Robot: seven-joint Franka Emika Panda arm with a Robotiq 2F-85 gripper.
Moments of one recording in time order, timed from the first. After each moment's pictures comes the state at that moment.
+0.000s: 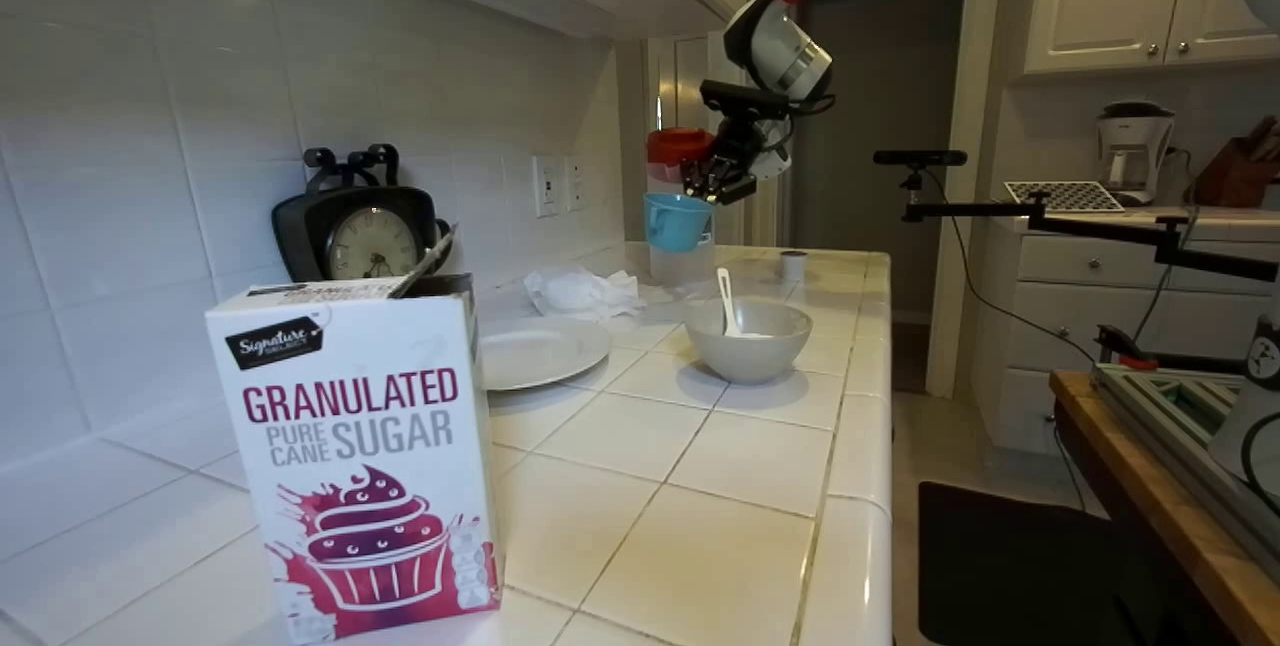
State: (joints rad) arm -0.33 0.53 -0.29 -1.64 1.03 1.64 0.60
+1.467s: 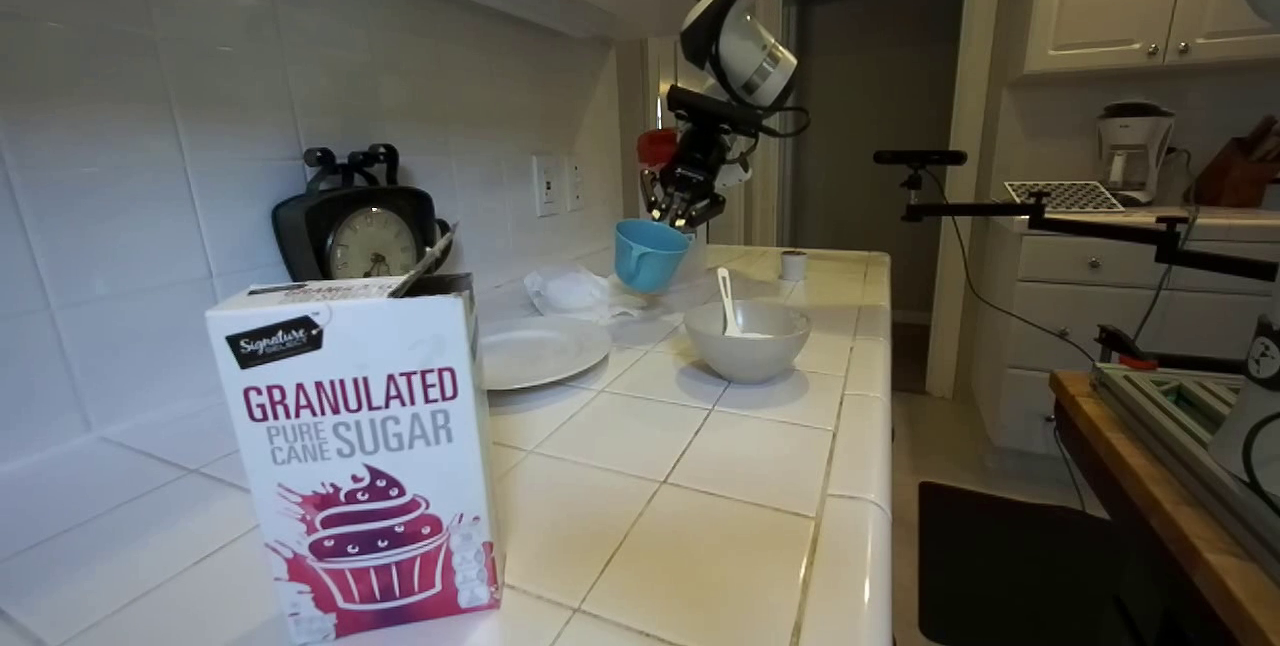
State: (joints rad) arm -0.25 0.54 -0.19 -1.64 0.93 1.77 0.49
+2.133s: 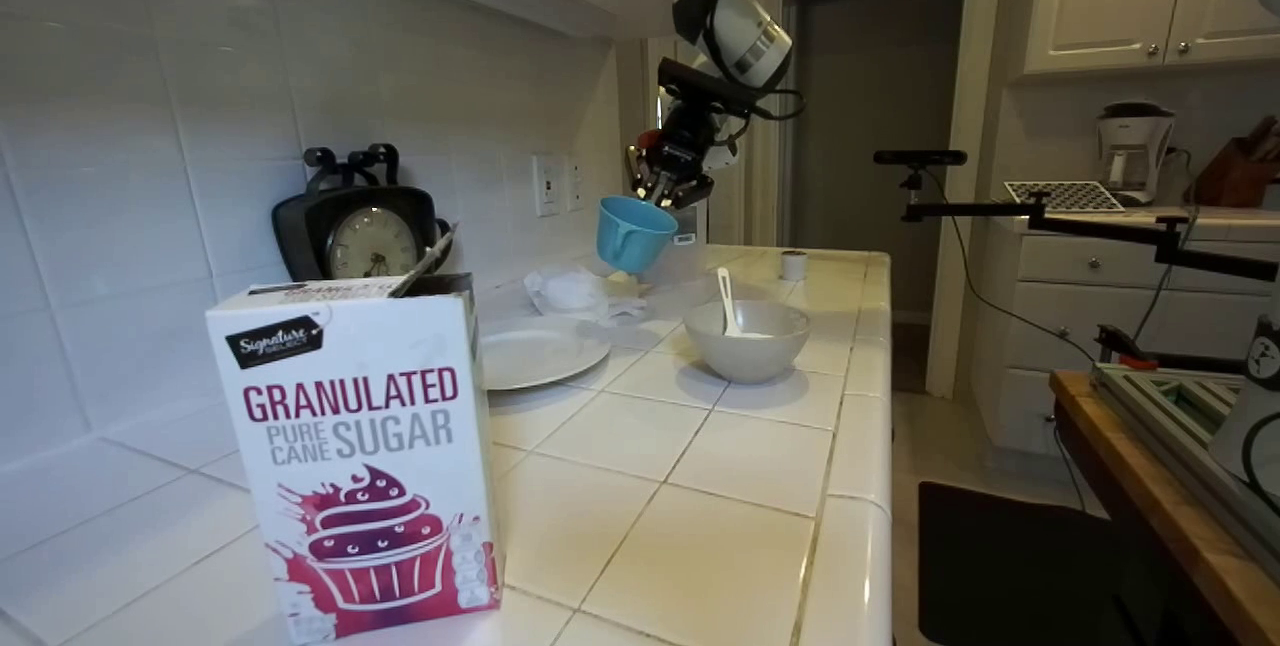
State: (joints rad) arm -0.23 0.49 -0.16 -1.64 0.94 1.77 0.47
